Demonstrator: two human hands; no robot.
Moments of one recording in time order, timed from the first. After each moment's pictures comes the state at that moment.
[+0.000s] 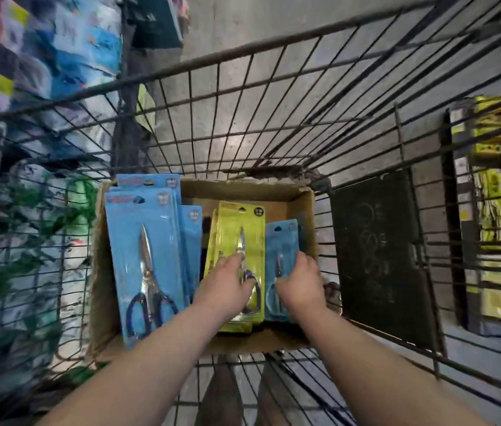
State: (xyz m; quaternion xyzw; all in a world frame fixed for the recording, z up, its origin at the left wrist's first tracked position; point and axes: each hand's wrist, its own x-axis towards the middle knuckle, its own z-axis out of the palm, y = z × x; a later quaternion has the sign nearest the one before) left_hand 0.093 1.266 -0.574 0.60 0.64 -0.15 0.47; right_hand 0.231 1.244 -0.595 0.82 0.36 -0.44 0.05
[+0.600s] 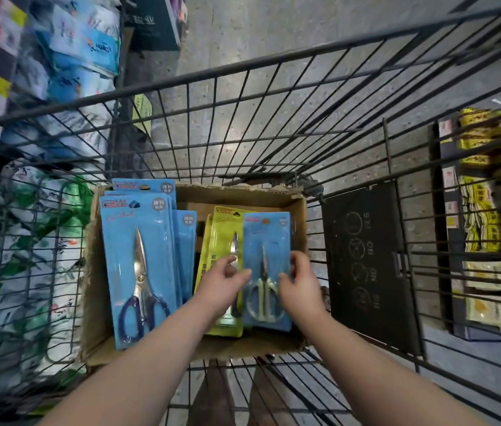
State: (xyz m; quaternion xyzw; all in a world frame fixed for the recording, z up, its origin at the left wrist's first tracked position) left_hand 0.098 1.271 -0.568 0.33 0.69 0.03 0.65; right_hand 0.237 1.244 -0.560 0.80 0.29 -0.51 -0.14
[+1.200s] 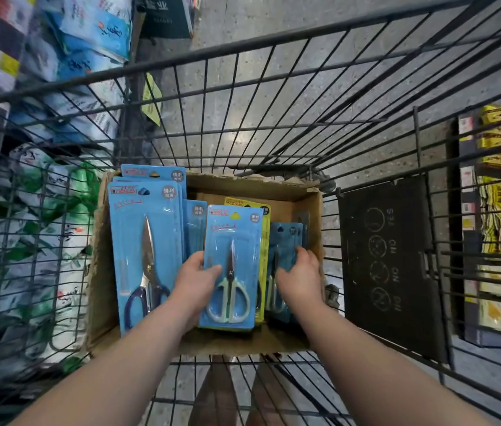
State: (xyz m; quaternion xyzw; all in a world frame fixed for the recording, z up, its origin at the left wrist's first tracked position) left_hand 0.061 1.268 -0.580 0.22 0.75 0.12 0.61; right_hand 0.223 1.254 -0.595 0.83 0.33 -0.46 -0.01
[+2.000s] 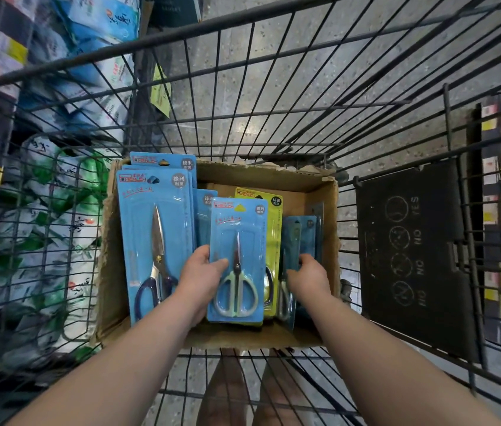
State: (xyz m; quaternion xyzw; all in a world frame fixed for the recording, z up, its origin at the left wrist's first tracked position) left_hand 0.049 1.263 -0.590 0.21 0.75 0.13 0.62; right_hand 0.221 1.246 -0.621 0.81 0.29 -0.50 0.03
